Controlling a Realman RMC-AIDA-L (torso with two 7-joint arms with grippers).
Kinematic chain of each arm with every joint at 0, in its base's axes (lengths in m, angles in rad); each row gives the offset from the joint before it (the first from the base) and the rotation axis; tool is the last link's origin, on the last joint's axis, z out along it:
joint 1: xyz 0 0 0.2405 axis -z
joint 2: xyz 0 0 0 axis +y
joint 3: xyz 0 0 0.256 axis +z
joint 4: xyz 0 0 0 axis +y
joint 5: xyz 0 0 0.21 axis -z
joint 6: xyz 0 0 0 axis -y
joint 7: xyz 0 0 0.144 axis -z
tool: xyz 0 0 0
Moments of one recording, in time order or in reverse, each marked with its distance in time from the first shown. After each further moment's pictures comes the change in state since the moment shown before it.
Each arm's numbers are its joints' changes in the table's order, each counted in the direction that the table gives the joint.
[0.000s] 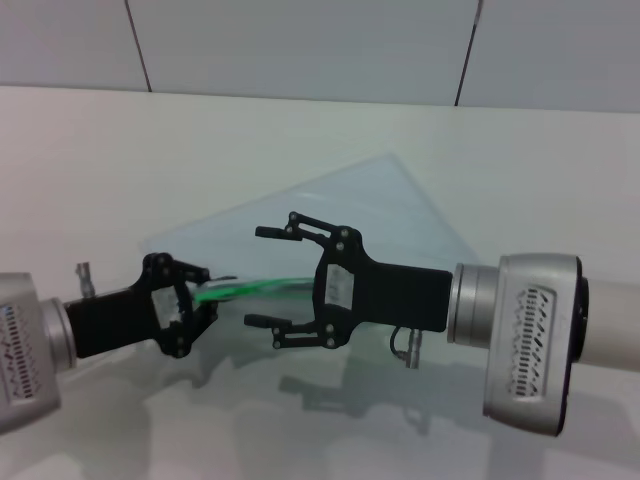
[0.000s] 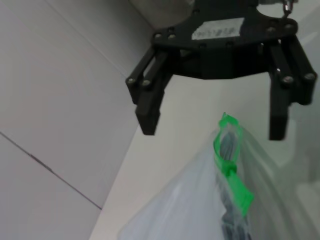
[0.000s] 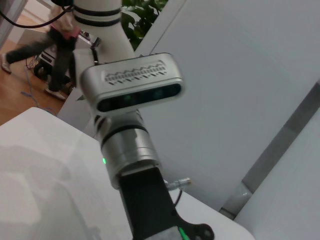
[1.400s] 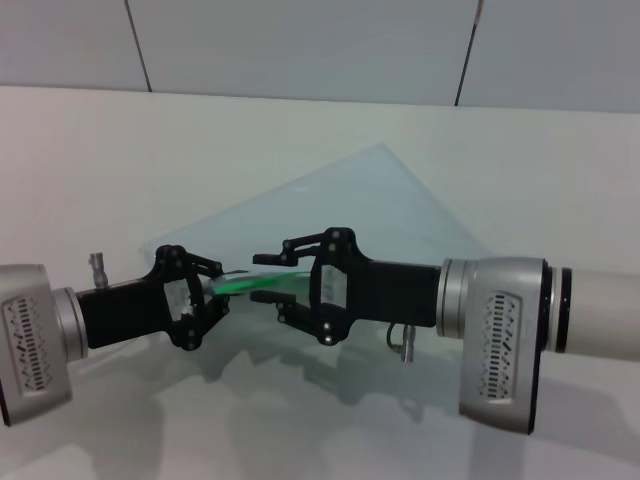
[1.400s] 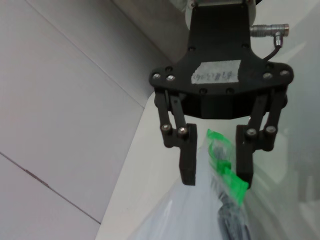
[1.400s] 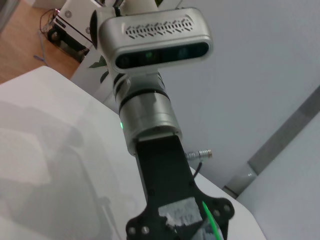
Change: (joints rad) left arm 0.028 -0.002 0.011 0.002 -0.004 -0.001 -0.013; right arm -0.030 0.005 0.009 -0.001 0.028 -0.092 0.058
